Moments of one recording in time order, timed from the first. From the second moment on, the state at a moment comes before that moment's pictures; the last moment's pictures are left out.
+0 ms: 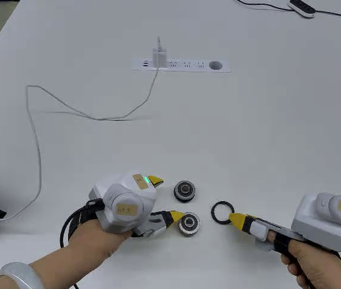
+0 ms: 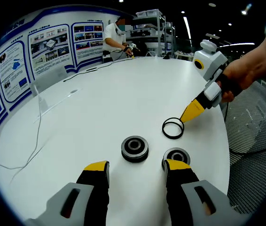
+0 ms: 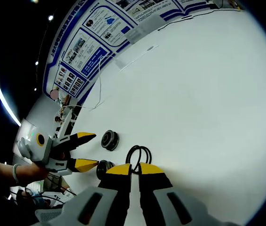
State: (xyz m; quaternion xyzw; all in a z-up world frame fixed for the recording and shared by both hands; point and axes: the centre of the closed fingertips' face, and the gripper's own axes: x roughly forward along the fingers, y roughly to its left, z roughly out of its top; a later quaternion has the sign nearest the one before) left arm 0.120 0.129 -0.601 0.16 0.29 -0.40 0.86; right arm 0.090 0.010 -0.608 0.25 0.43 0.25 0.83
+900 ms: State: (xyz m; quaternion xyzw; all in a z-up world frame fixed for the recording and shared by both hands) left arm 0.129 0.120 -0.592 0.16 0.27 -0.40 0.86; right arm 0.116 0.036 -0.595 0.22 0.40 0.27 0.85
